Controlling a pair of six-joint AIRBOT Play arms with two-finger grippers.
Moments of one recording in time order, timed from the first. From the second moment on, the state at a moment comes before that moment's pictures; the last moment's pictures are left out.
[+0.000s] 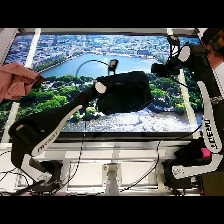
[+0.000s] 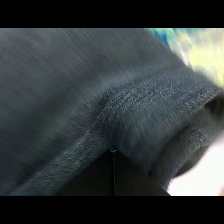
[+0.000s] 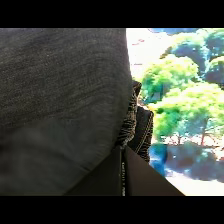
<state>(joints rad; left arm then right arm) -0.69 -1.75 1.38 0.58 -0.41 -1.09 0.09 -1.56 1.63 -1.49 1.21 1.66</state>
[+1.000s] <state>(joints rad) -0.58 -1.56 1.39 0.59 -0.97 -1.09 -0.03 -1.70 1.63 -1.28 1.29 1.59</state>
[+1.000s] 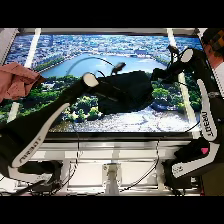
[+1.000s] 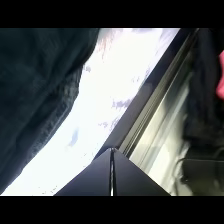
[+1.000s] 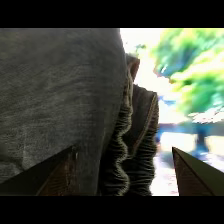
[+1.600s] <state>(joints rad) -0.47 -1.46 1.39 0.56 -1.01 -1.09 -0.03 -1.80 1.65 -1.10 1.22 1.46</state>
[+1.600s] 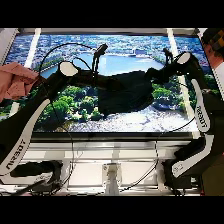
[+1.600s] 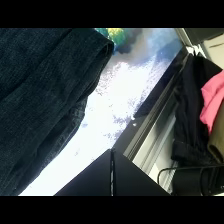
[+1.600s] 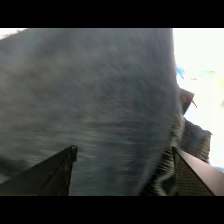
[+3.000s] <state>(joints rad) -0.42 -1.44 1.39 0.56 -1.02 -1.09 0.03 -1.89 1.65 -0.77 1.06 1.45</state>
